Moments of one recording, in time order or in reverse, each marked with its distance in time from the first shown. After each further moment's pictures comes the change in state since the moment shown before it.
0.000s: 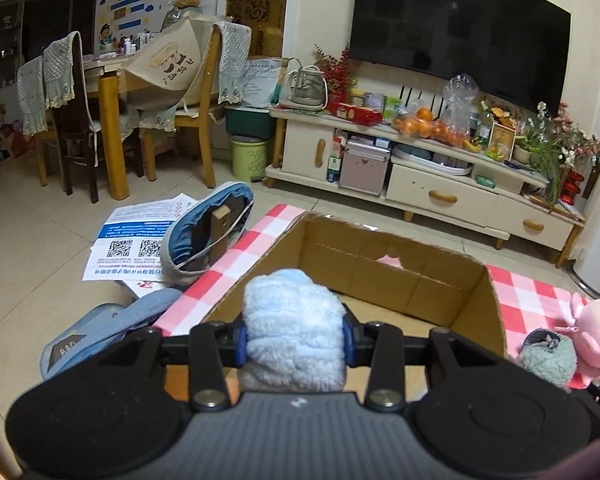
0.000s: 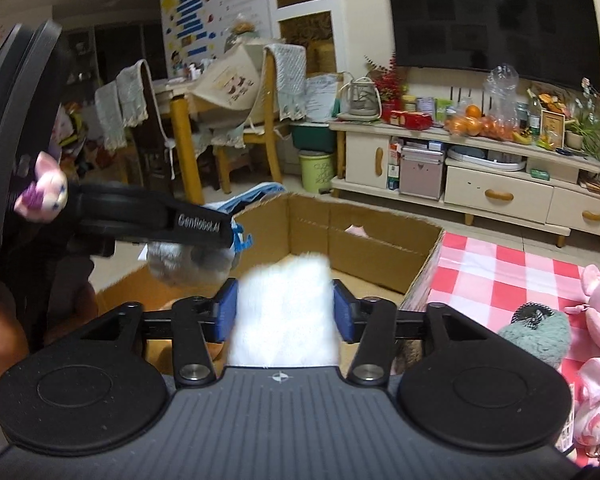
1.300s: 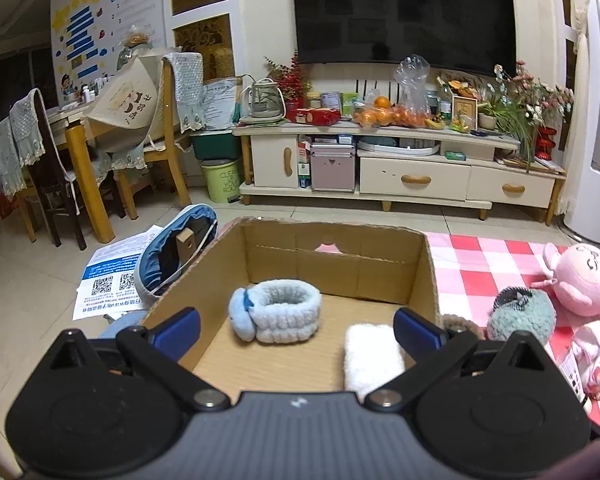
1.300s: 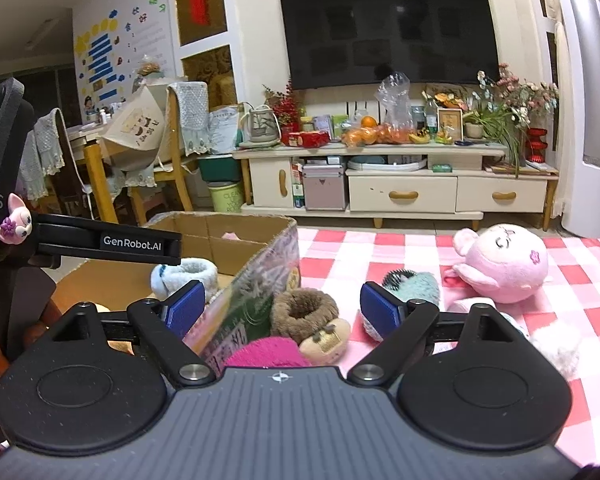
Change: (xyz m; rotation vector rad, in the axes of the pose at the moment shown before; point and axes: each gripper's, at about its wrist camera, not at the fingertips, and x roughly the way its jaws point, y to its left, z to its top) left arm -0.019 -0.065 -0.016 0.196 -0.041 -0.015; right arm -0.053 -0.049 -0.022 0.149 -0.102 -0.245
